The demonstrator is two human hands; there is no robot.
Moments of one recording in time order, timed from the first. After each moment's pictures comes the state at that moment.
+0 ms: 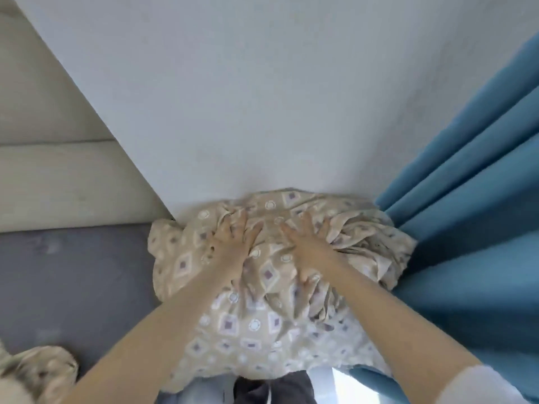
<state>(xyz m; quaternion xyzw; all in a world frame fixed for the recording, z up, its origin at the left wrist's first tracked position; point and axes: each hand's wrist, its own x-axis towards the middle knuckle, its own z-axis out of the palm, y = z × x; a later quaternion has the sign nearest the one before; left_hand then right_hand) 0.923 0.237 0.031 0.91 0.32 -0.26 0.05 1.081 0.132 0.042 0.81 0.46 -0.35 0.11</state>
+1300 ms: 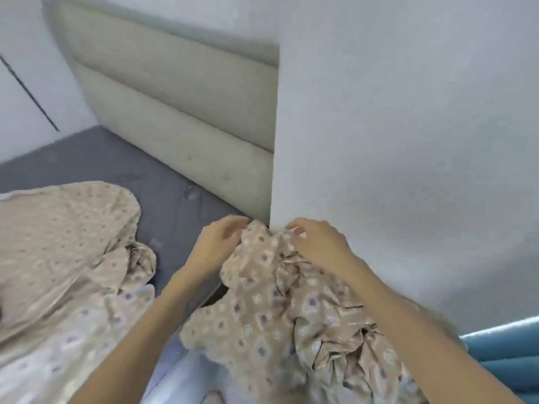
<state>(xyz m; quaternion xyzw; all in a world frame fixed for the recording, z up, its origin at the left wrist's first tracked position) 0.788 0.183 0.145 0.64 0.62 0.30 0.33 1.009 0.201 0.168 0.62 0.74 -0.26 -0.07</state>
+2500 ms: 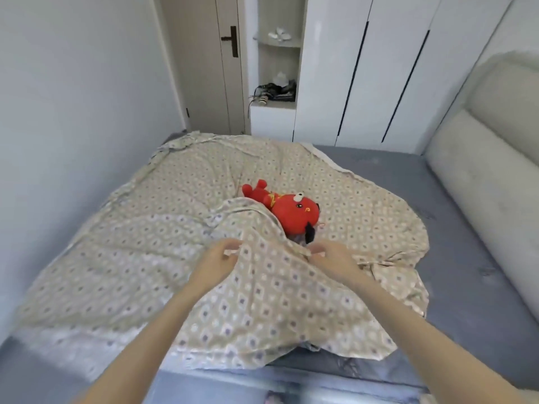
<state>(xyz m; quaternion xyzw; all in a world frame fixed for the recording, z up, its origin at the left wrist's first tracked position) 0.274 -0.319 0.136 0.21 0.88 0.41 0.14 0.382 -0.075 0.144 0.21 0.91 -0.36 0.03</state>
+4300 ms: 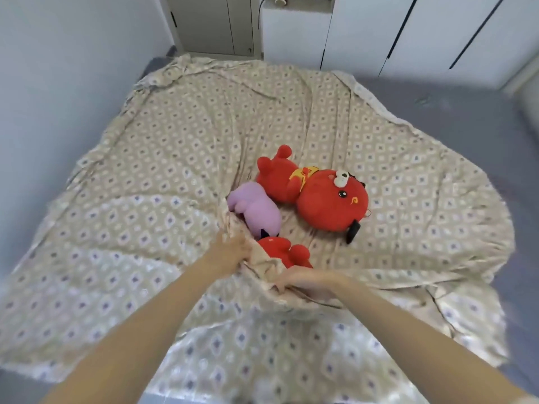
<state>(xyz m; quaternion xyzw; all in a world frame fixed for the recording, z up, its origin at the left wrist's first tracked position) -0.018 -0.245 -0.013 0.43 0.82 -0.20 0.31 0.092 -0.071 -0.023 0.18 0.62 -0.60 0.47</state>
